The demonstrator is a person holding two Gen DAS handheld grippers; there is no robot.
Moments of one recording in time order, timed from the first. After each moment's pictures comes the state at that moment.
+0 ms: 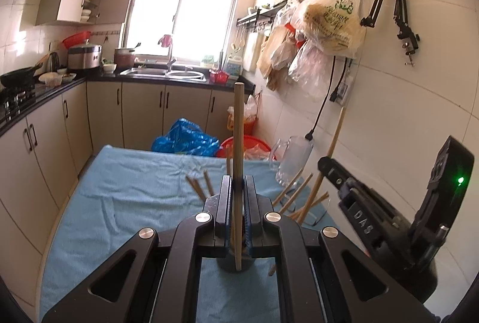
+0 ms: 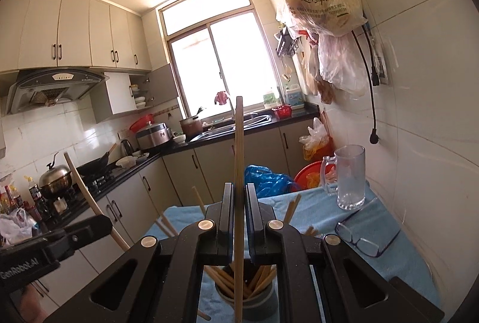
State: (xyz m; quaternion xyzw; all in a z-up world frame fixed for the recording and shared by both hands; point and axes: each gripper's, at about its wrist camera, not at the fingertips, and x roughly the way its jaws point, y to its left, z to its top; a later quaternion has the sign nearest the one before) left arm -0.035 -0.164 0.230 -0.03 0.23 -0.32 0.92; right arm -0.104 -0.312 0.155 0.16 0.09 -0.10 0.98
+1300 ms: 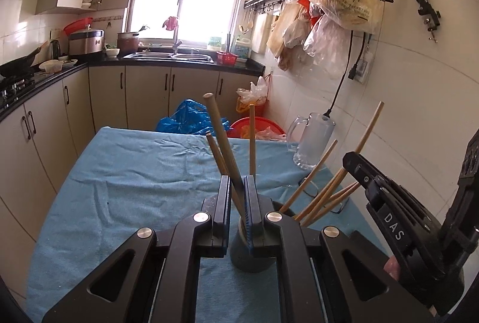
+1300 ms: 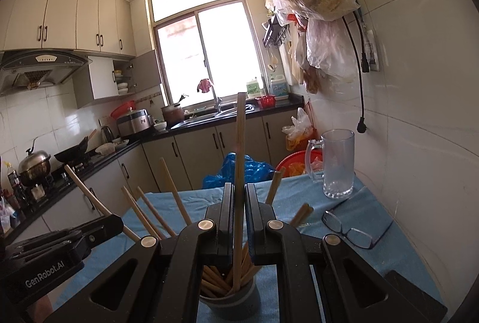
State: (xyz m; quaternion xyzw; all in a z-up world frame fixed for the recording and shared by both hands) left arm 0.006 -0.181 0.164 -0.01 0.26 -0.30 0.92; right arm -0.080 -0.317 0.114 0.14 0.13 -0.14 0.97
